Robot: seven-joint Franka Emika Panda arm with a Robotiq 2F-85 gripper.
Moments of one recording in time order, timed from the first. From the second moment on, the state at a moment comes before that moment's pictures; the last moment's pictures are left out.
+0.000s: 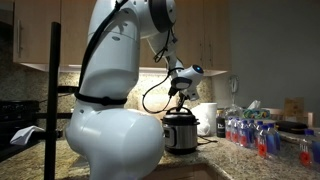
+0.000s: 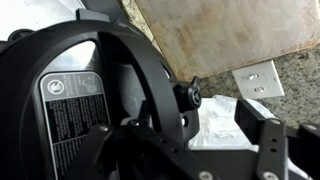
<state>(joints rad) 0.25 0.07 0.23 -2.03 1.18 2.57 0.50</state>
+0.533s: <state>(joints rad) 0.29 0.11 0.27 -2.04 1.29 2.79 0.40</state>
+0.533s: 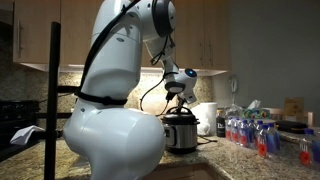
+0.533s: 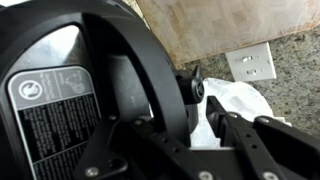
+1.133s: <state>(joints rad) 0.34 0.07 0.33 -2.06 1.73 3.09 -0.11</state>
